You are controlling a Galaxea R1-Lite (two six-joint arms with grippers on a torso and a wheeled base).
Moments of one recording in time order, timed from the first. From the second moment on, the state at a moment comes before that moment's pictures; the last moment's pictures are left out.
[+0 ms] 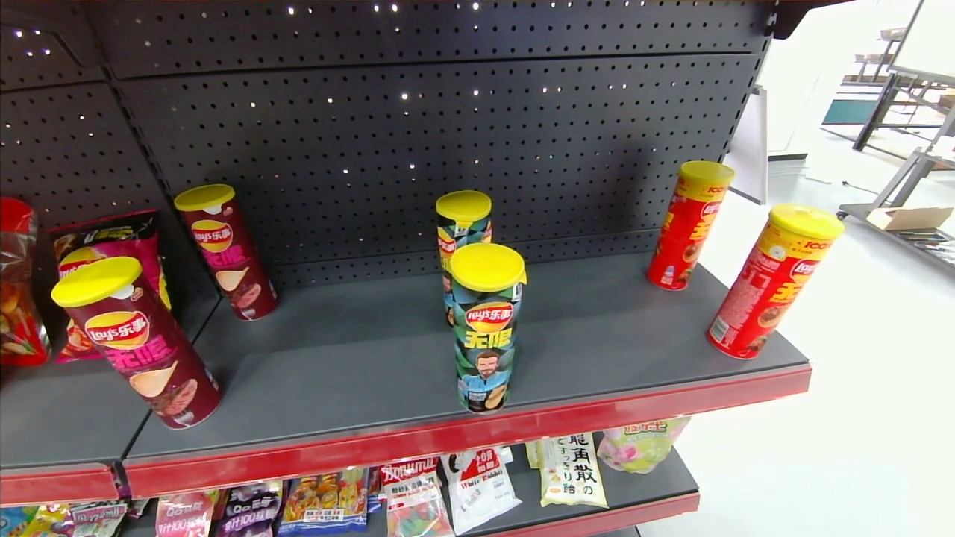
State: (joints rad) left arm -0.19 0.14 -0.21 0.12 -0.18 0.02; right arm 0.00 0.00 0.00 0.00 0.01 0.00
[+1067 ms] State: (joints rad) left arm -0.19 0.09 -0.20 0.12 0.08 0.12; right arm 0.00 0.00 0.00 0.00 0.01 -0.01
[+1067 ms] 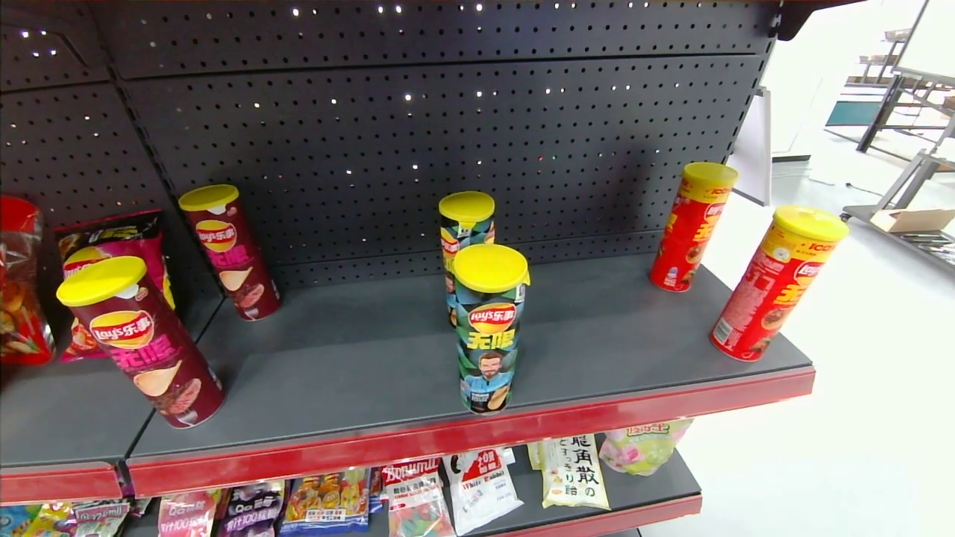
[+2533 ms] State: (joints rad) left arm -0.04 0.07 -0.01 -0.06 0.04 -0.11; right arm 0.00 0.00 0.00 0.00 0.02 -0.01
